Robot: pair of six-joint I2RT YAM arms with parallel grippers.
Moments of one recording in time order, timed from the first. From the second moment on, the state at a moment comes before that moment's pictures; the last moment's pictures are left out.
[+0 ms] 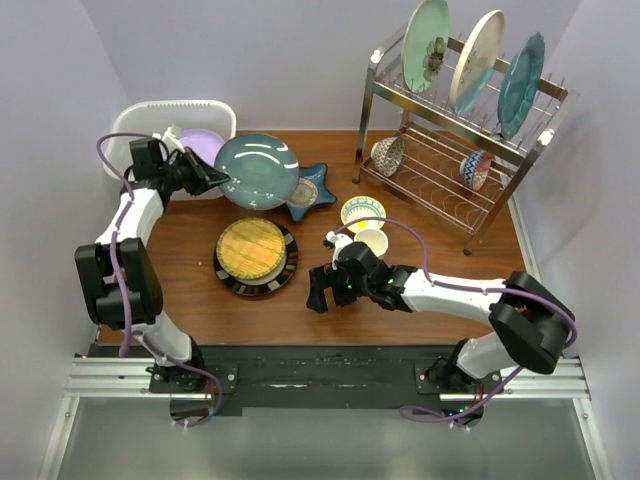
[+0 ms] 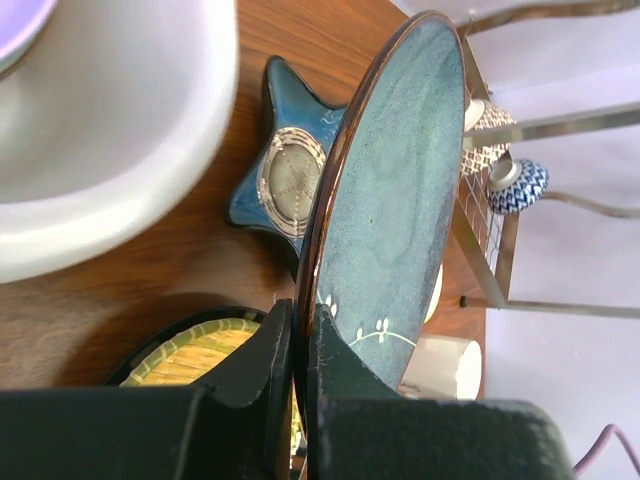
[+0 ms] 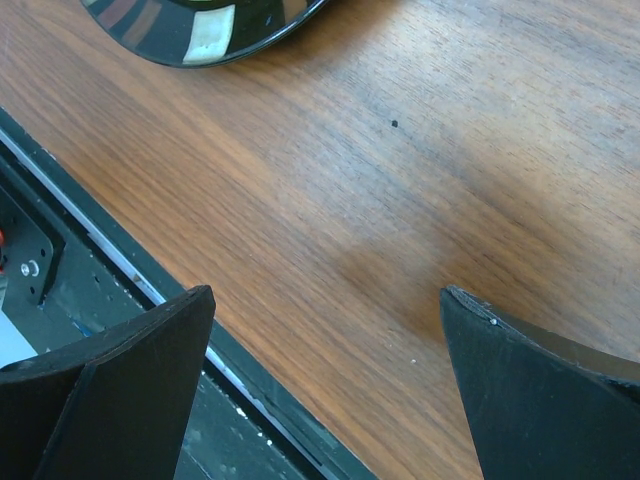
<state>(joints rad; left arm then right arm) 0.18 1.66 1.24 -0.18 0.72 -0.58 0.94 1.44 0.72 -0.03 -0.10 0.56</state>
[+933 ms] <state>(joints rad) 0.33 1.82 1.36 0.04 0.71 -0.81 0.94 1.46 0.70 -0.03 -0.10 0.56</state>
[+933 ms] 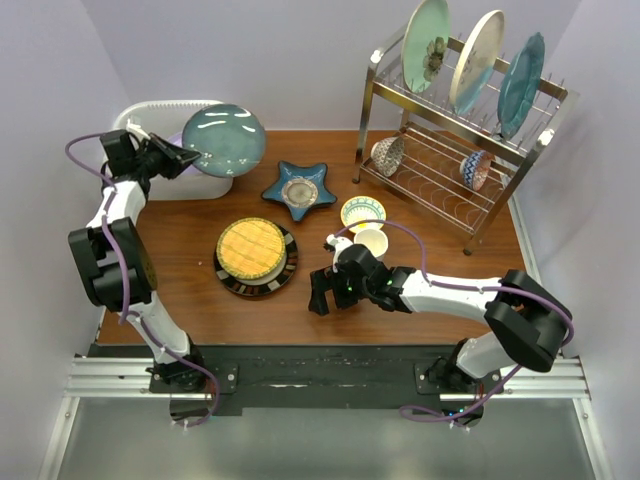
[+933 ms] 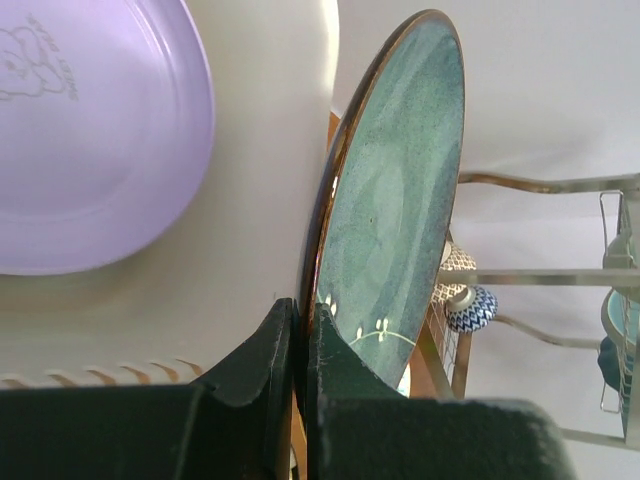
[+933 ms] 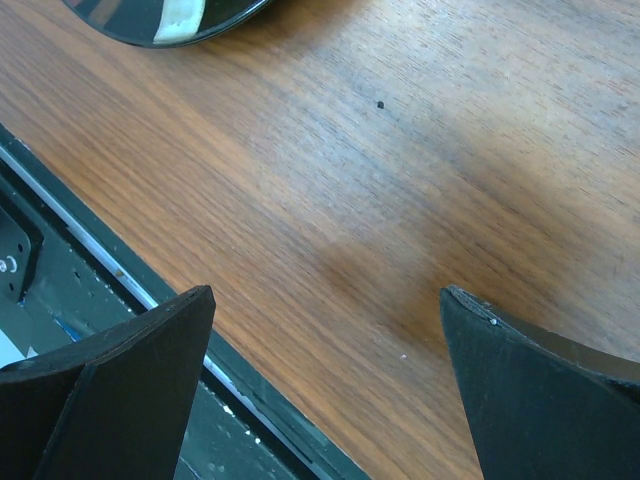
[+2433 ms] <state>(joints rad) 0.46 1.91 1.45 -0.02 0.46 -0.78 0.94 1.47 0.66 -0.02 -0.10 0.57</state>
